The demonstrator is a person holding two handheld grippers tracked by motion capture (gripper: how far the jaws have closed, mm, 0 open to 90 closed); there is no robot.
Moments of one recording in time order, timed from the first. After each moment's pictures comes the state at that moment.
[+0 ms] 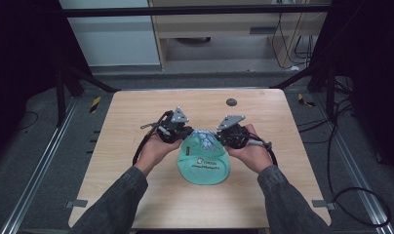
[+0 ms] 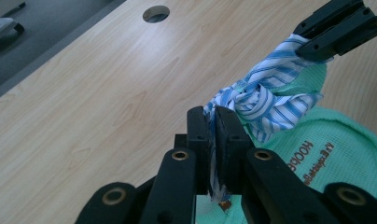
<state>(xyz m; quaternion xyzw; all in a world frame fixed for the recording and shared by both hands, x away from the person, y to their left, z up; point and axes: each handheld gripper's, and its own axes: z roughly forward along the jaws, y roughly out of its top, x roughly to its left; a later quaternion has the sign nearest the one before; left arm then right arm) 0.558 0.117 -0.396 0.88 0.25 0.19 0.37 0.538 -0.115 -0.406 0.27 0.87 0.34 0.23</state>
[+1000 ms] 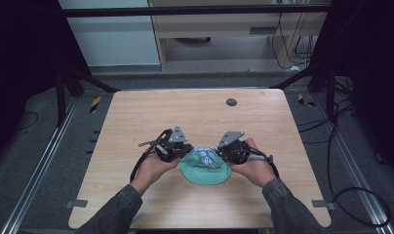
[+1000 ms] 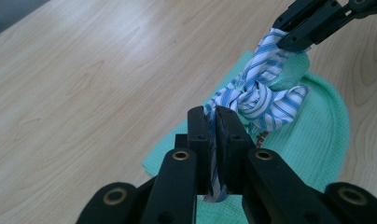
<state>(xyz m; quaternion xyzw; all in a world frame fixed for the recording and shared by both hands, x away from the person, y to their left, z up) 0.520 0.123 -0.426 0.88 0.24 0.16 0.37 0.509 -0.118 -0.435 0.24 0.89 0.33 0.20</state>
